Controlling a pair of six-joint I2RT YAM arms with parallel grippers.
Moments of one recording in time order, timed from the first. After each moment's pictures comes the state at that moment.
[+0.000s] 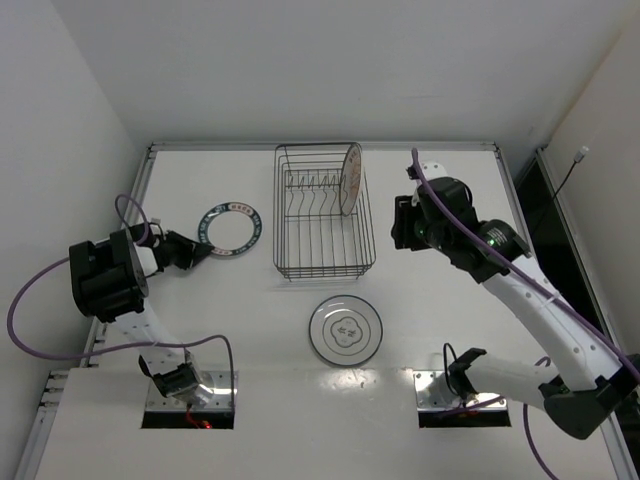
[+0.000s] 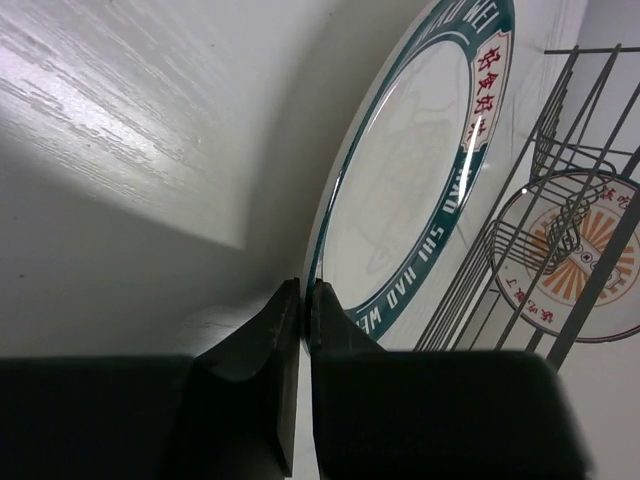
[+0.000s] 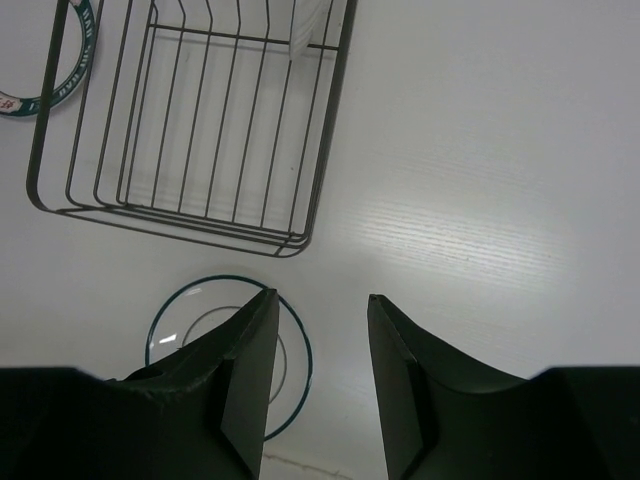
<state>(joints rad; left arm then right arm) 0.42 1.81 0.71 0.25 0.65 -0.81 0.57 1.12 1.23 -0.80 0.22 0.31</state>
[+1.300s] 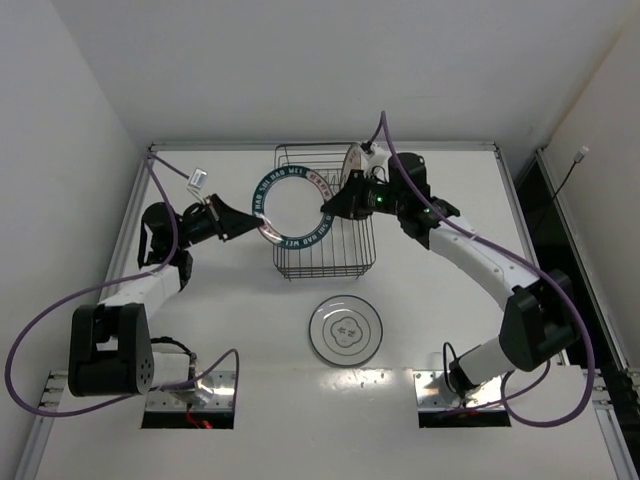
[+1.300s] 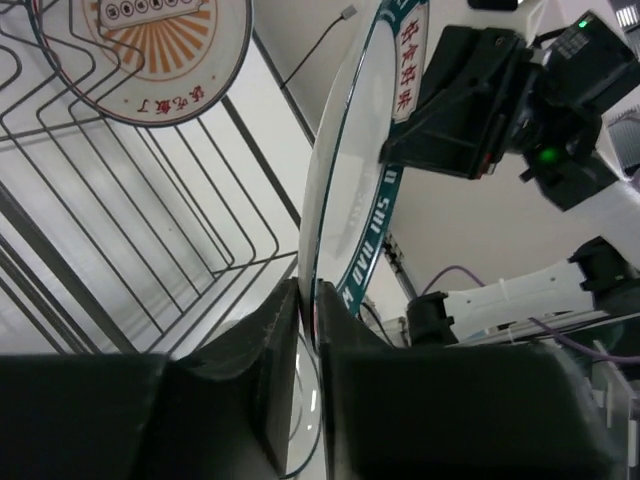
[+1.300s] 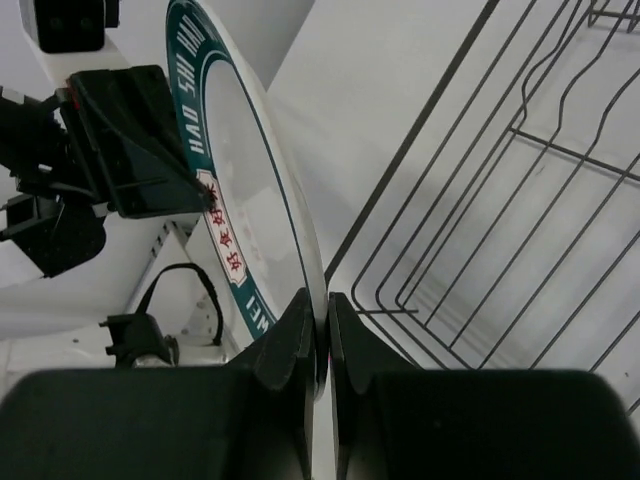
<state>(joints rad) 0.05 1.29 0.58 0.79 1.07 -1.00 0.47 1.50 1.12 0.03 -0.55 0.55</state>
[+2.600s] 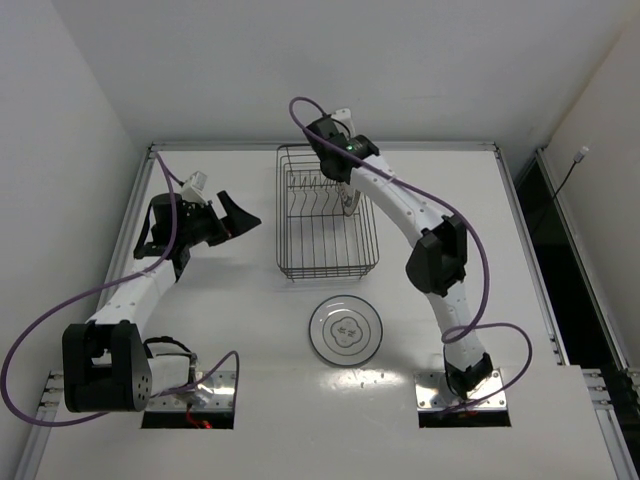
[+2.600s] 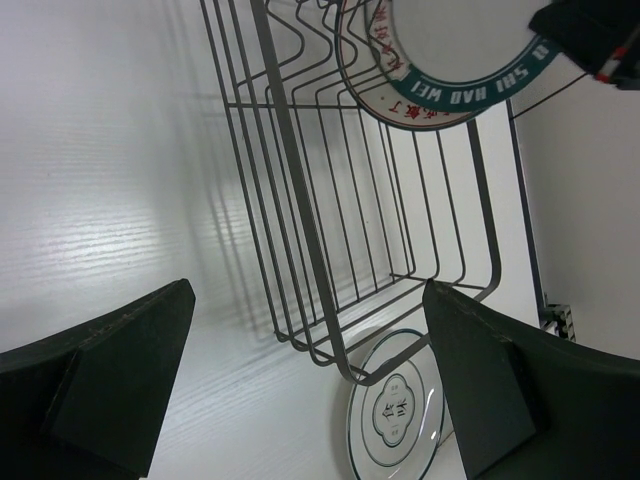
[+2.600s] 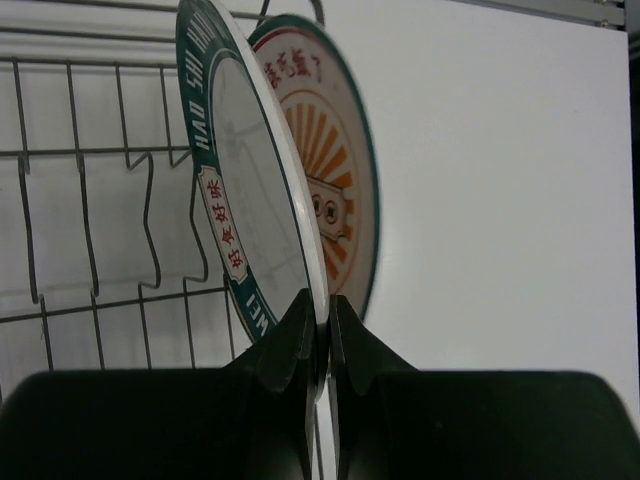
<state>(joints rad) 0.03 1.21 0.72 0.03 0.61 -0.55 0.61 2.23 2.26 -0.92 0.73 0.28</state>
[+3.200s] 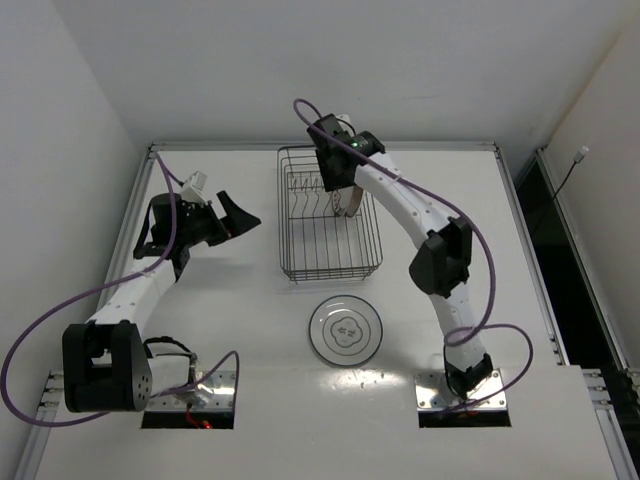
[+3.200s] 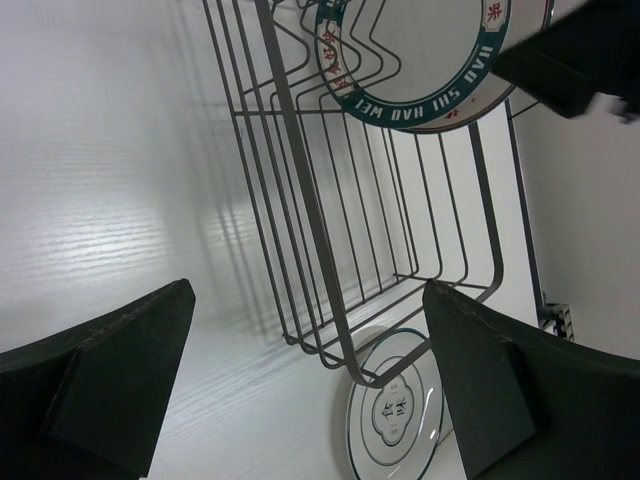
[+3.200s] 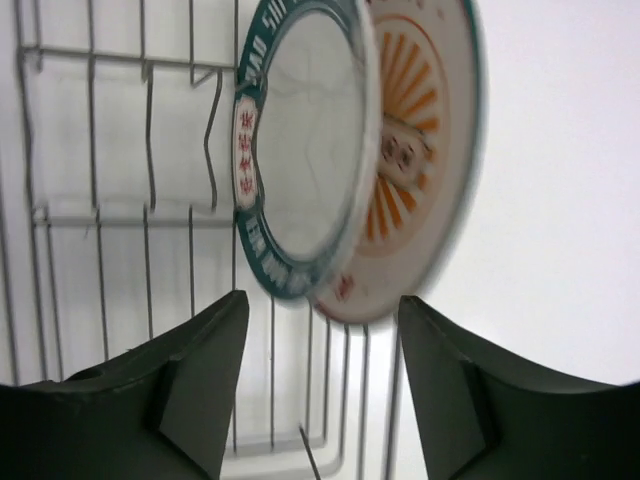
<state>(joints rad) 0.04 1.21 0.72 0.03 0.62 -0.55 0.61 2.26 2.28 -1.01 0.53 0.28</state>
